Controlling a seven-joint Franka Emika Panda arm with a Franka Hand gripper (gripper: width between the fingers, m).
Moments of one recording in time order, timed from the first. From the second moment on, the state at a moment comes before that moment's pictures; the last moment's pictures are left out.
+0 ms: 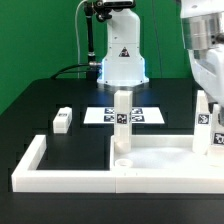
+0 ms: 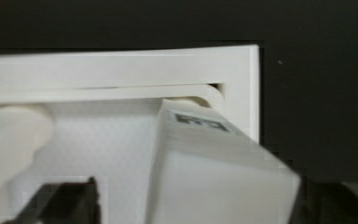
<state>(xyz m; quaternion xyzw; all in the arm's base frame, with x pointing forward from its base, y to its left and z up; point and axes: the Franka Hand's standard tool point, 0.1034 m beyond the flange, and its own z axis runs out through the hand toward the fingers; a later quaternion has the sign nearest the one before) 0.651 0.107 0.116 -0.75 0.65 0.01 0.09</state>
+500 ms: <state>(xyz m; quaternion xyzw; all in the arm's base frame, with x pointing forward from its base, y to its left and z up) 0.650 0.120 0.116 -0.87 0.48 0.00 0.09</state>
